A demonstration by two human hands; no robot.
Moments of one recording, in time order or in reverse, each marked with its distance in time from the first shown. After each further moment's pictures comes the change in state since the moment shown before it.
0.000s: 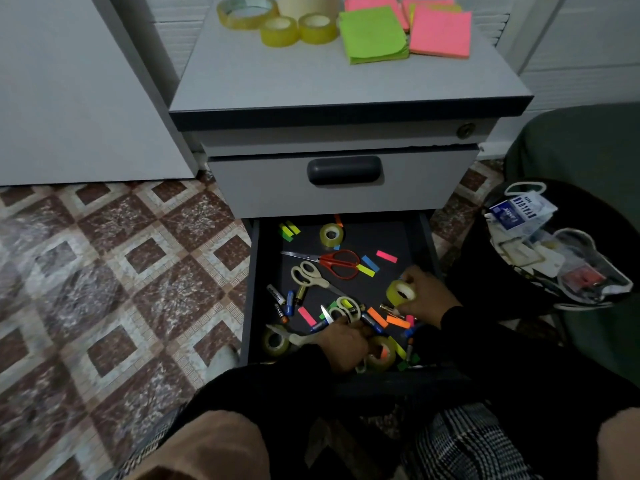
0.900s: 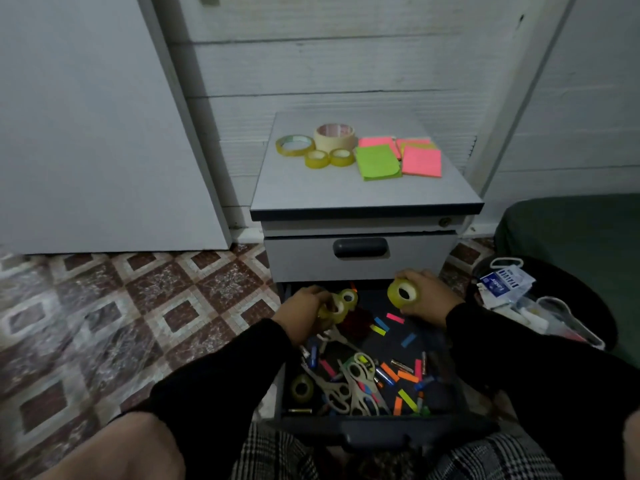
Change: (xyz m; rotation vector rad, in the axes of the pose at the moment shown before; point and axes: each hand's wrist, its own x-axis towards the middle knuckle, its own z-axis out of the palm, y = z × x) left_hand -0.123 -0.077 -0.114 -0.435 0.454 -0.444; right_hand -0.065 -0.095 -0.092 -0.113 0.131 -0.240
